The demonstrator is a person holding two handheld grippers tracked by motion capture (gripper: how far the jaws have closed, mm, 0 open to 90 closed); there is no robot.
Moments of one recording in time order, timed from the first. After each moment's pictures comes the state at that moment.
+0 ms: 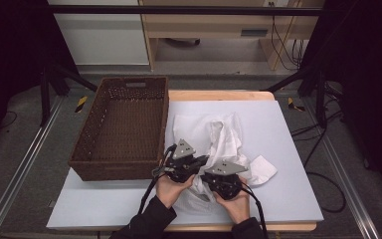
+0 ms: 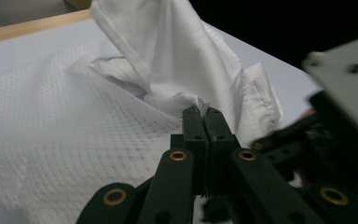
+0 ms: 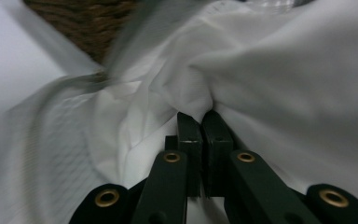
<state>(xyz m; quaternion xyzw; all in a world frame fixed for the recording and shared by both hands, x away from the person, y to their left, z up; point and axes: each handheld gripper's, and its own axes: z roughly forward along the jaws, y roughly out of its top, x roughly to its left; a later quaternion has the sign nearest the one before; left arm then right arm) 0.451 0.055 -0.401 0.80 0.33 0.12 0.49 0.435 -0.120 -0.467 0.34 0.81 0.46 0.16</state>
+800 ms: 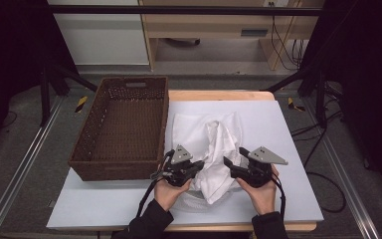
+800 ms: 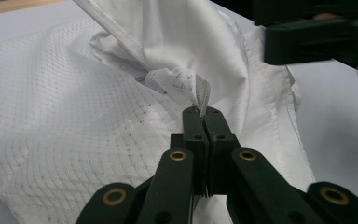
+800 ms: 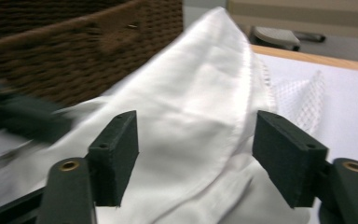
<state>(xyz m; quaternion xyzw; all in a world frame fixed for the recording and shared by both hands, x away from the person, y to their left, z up) 0.455 0.063 -0.429 0.80 0.33 0.12 0.48 0.450 -0.191 -0.431 0.42 0.71 0.50 0.25</state>
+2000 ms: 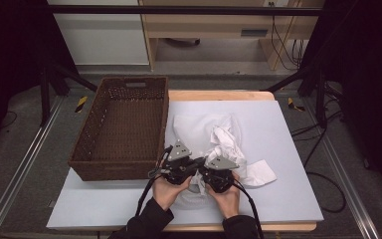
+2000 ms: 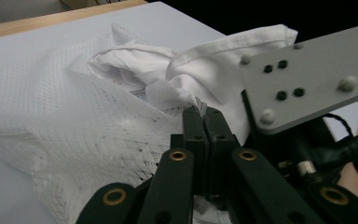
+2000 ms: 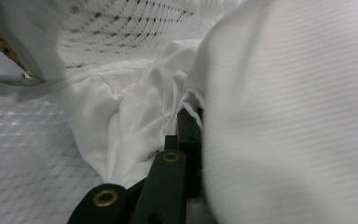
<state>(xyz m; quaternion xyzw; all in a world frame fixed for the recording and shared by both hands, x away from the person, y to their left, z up) 0.449 0.065 -0.404 0.79 0.33 0.11 0.50 0.456 -0.103 -0.484 0.38 0.78 0.46 0.21</state>
